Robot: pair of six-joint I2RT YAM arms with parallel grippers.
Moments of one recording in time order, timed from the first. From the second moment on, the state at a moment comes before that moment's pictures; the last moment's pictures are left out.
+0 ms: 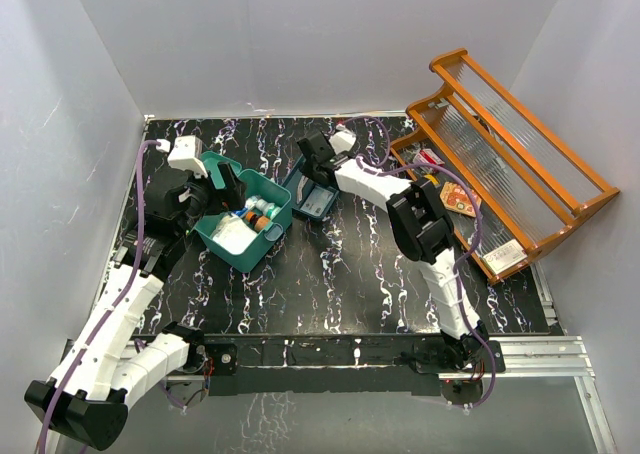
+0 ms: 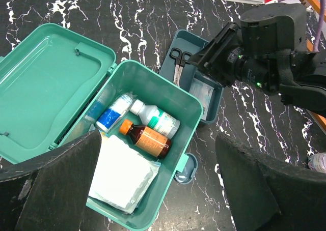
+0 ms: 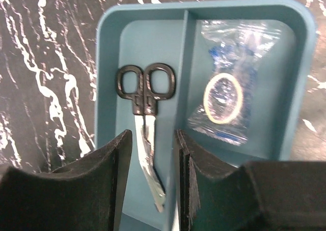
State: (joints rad) left arm -0.34 0.88 0.97 -0.44 -0.09 -0.31; right arm 0.63 2.31 1.89 -0.38 0.41 1.04
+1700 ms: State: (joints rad) left arm -0.34 0.88 0.97 -0.44 -0.10 -0.31; right arm 0.71 2.28 1.84 -0.46 0.46 0.92
